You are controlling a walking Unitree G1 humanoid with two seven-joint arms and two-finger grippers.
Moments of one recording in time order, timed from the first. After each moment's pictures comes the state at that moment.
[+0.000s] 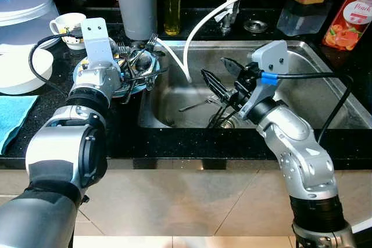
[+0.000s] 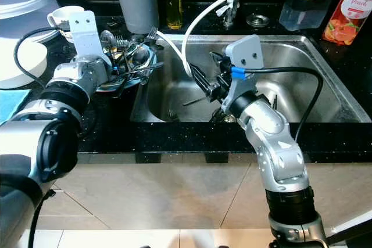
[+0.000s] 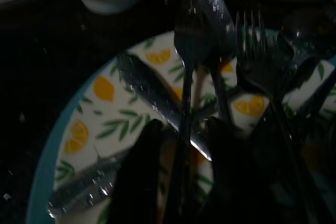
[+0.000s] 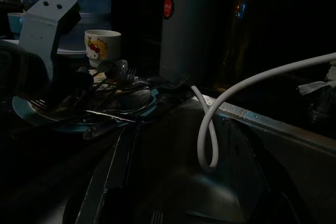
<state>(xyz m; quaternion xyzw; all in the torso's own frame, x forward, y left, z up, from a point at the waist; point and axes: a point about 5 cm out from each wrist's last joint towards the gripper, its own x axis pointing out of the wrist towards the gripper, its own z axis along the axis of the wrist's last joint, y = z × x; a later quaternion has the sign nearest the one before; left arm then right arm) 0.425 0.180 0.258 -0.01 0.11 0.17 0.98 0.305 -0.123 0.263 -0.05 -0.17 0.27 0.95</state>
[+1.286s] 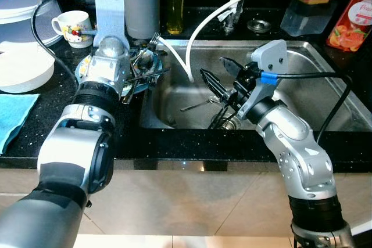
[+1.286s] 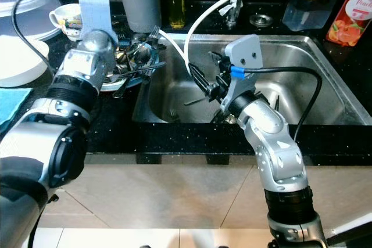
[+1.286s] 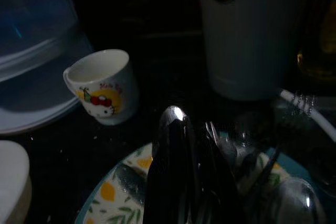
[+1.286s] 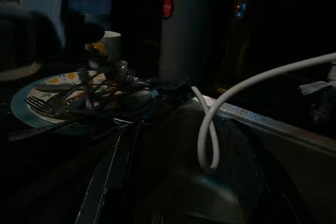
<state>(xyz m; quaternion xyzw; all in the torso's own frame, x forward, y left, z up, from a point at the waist) 0.419 0.155 0.301 0.07 -0.04 0.15 0.98 0.305 -0.122 0.264 -0.04 -0.17 0.27 0.95</state>
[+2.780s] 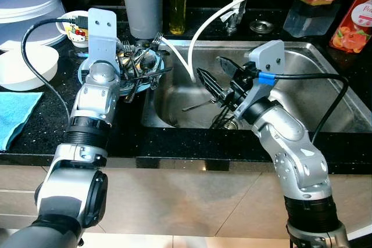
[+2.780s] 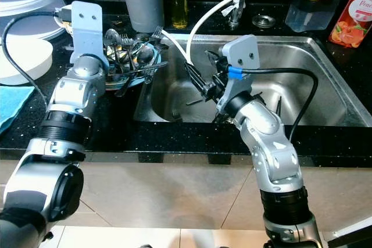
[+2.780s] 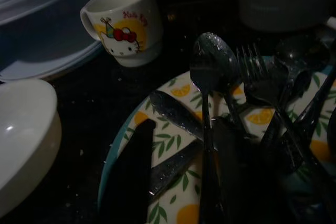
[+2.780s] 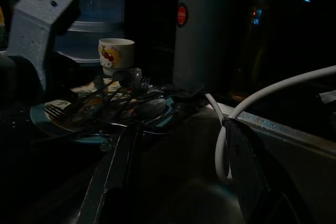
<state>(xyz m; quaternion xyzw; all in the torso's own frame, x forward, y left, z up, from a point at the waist) 0.401 0.172 0.267 0.09 0.02 0.15 0.98 0.304 -0.116 0.264 -0.03 -0.18 0.27 0.95</state>
